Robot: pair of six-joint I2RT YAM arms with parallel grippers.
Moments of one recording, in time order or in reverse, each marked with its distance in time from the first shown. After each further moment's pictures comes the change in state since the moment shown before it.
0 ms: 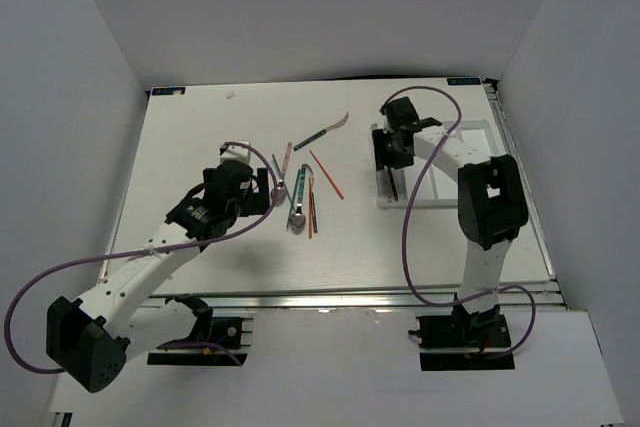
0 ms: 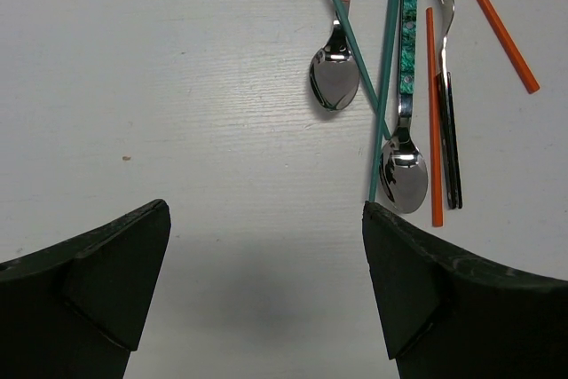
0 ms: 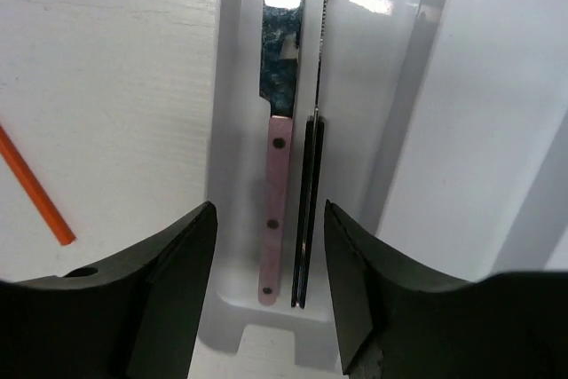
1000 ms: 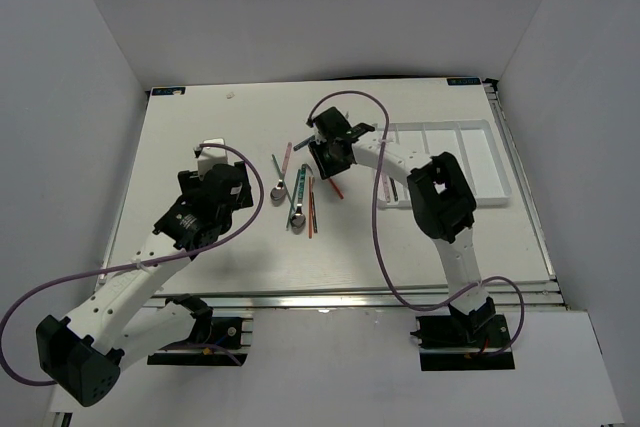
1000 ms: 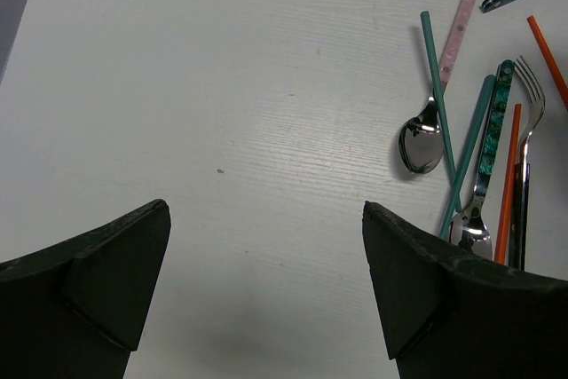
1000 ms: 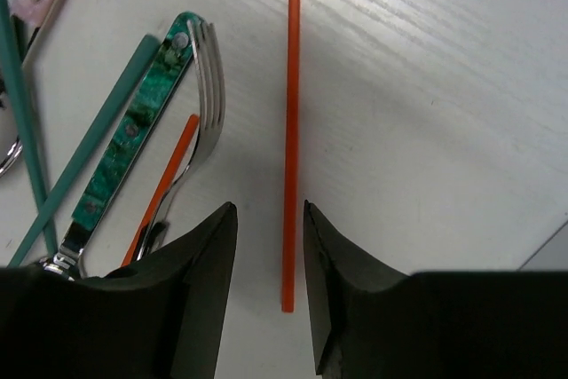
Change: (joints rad) left arm 0.000 -0.089 0.000 -0.045 -0.289 -0.060; right arm 0.302 0.222 0.288 -0.030 -0.020 -0.037
